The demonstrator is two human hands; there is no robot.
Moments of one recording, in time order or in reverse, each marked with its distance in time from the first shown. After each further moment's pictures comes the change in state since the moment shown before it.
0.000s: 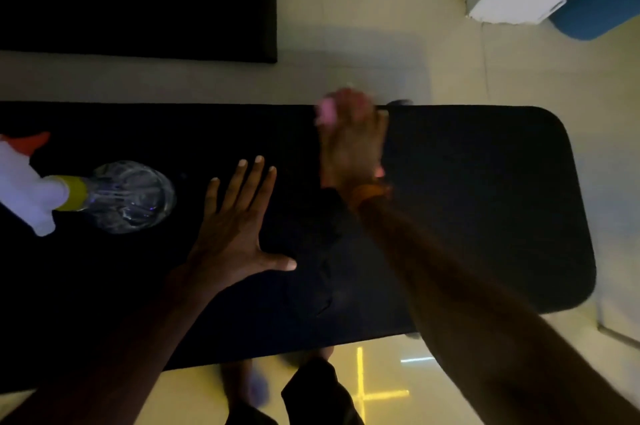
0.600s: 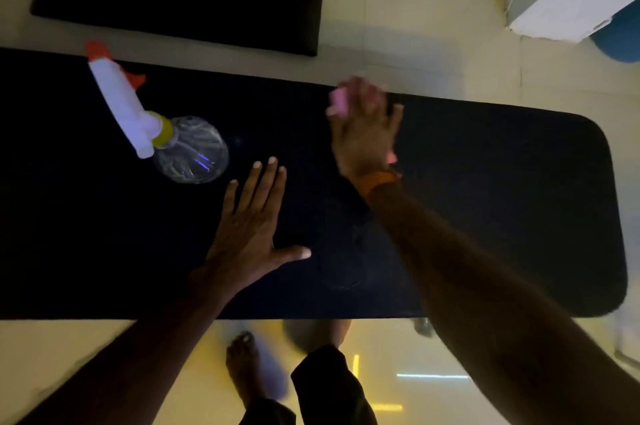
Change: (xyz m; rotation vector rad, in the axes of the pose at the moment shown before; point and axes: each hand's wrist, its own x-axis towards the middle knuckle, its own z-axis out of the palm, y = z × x) left_hand -0.061 -0.016 0.019 -0.071 0.057 -0.086; right_hand -0.022 -0.049 0.008 -0.018 -0.089 -0.075
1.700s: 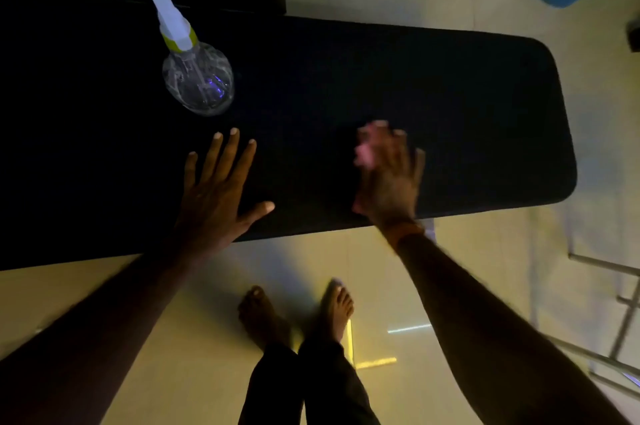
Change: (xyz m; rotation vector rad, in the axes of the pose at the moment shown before) left_hand -0.077 -0.073 0.033 0.047 0.181 0.108; right_hand -0.220 0.025 -0.005 -0.055 0.035 0.152
